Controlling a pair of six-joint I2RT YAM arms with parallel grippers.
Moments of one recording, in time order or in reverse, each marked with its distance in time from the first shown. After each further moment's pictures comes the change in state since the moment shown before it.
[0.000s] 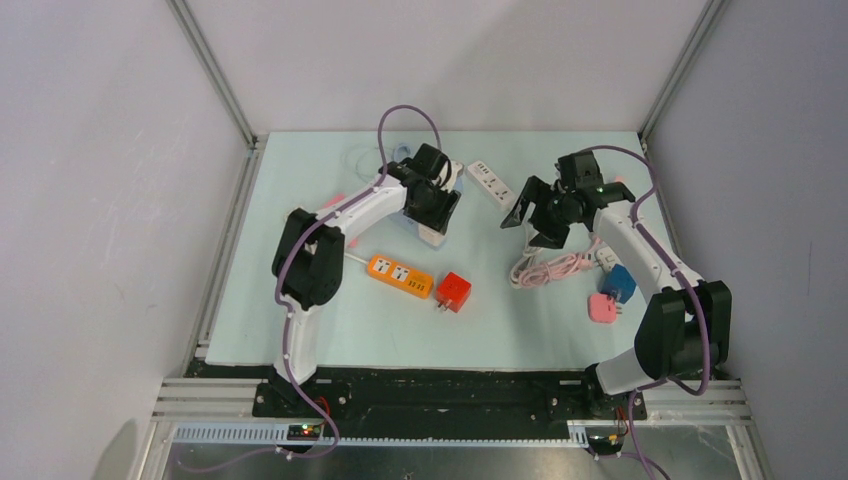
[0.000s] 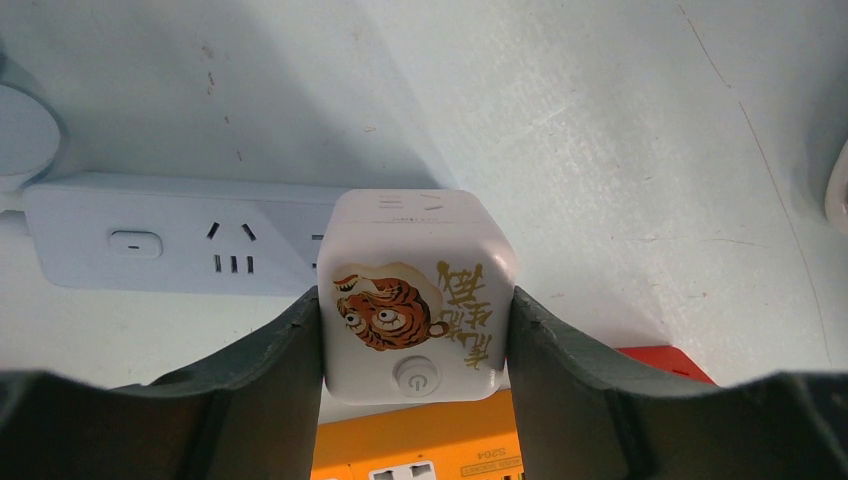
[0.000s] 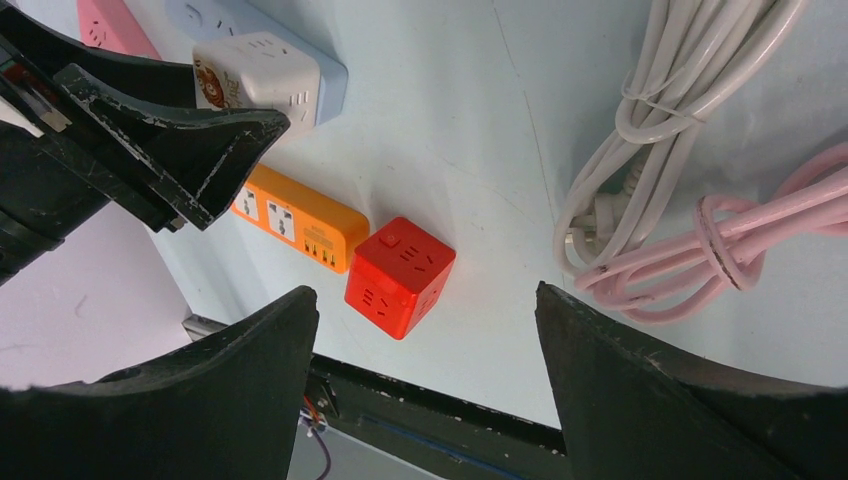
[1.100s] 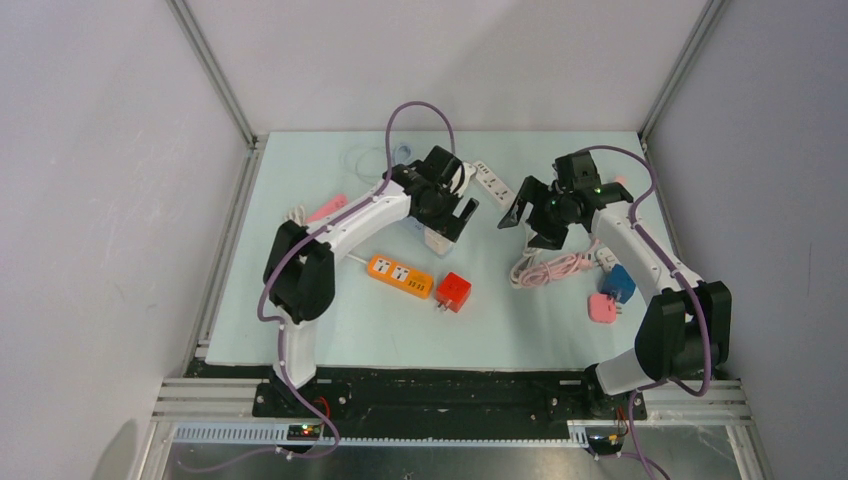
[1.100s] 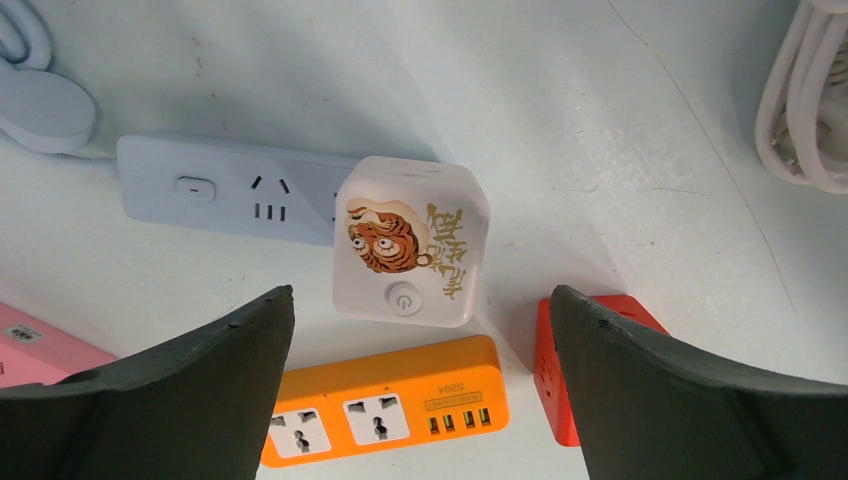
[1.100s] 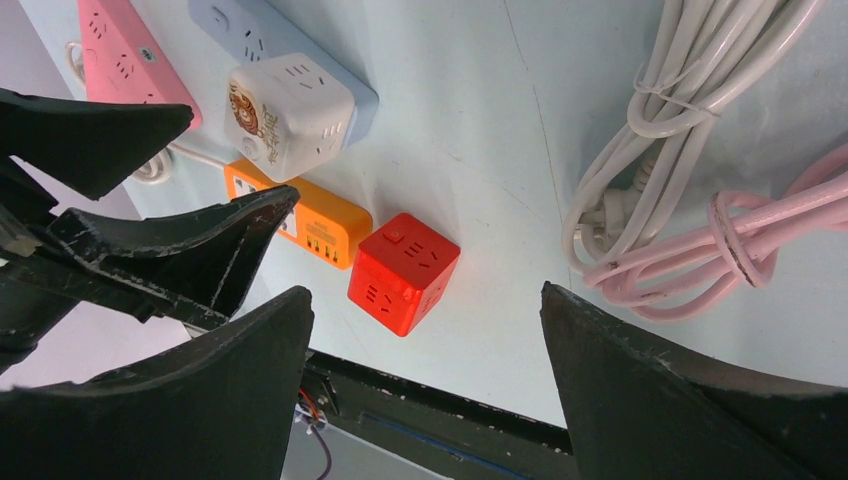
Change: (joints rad) left arm -0.093 -0.116 -0.010 -0.060 -0.118 0.018; right arm 0.015 -0.004 0.000 0.000 0.007 0.008
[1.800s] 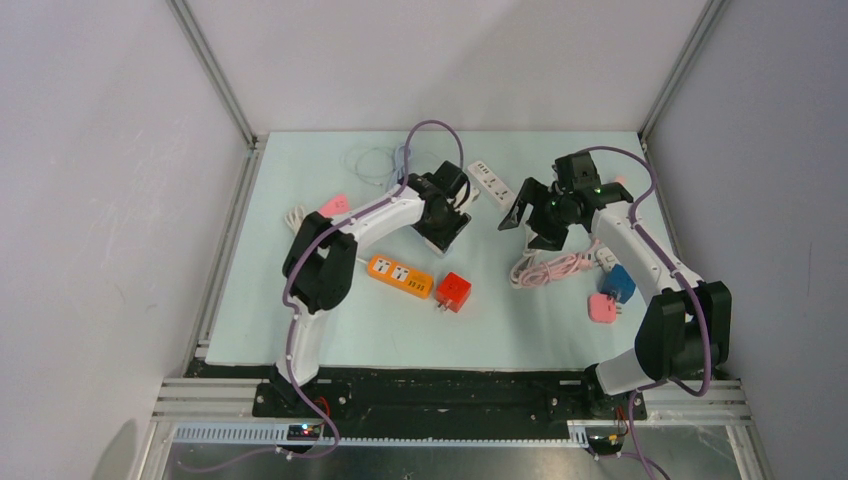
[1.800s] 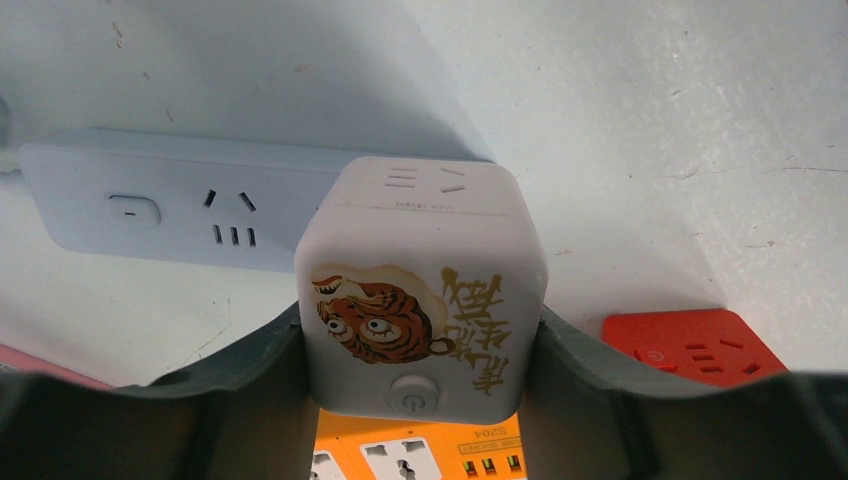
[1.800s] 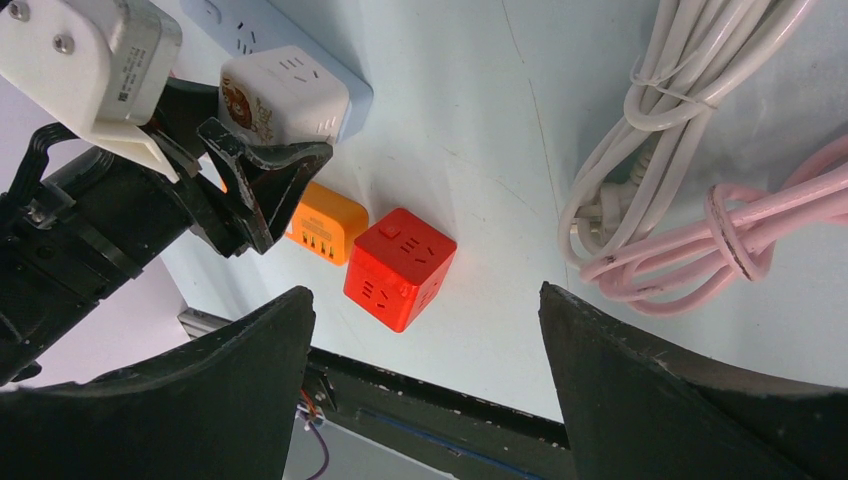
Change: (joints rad) left arm -0.001 0.129 0.002 -0.021 -0.024 0.095; right arm 0.000 0.000 0.000 -0.013 -0.001 -0.005
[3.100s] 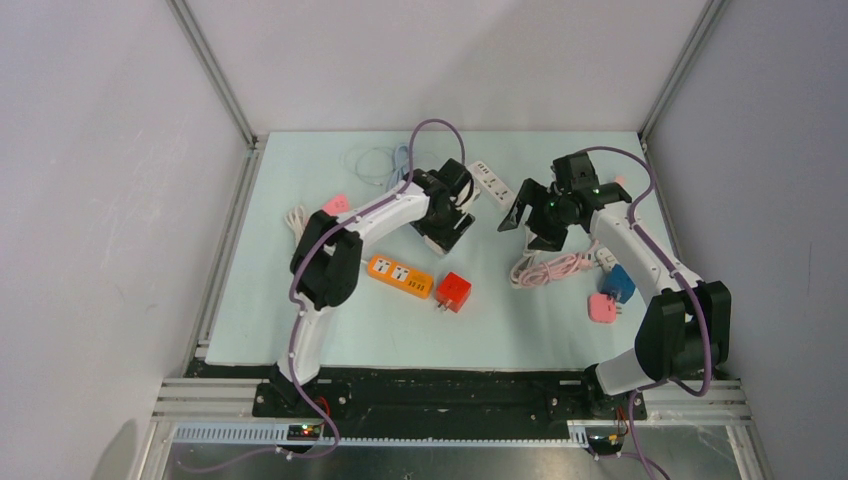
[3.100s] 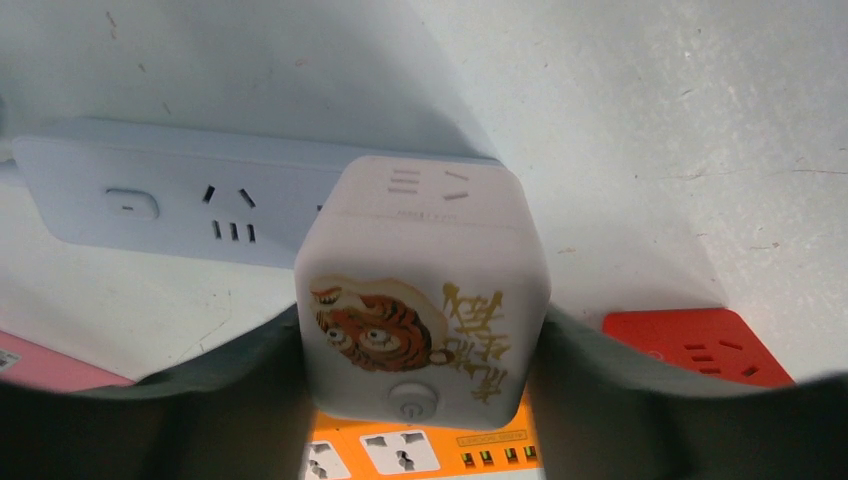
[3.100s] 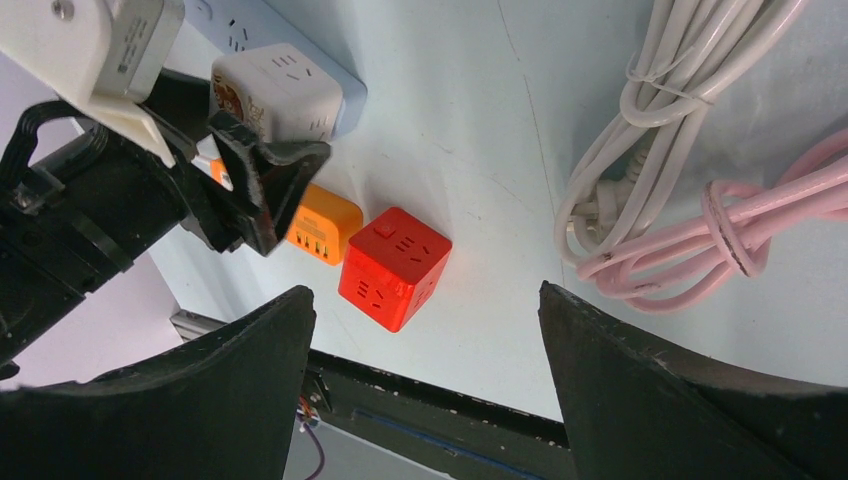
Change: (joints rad) left arm -0.006 0.054 0.090 -0.087 -0.009 -0.024; right arm 0.014 0.000 0.000 -0.006 0.017 0.000
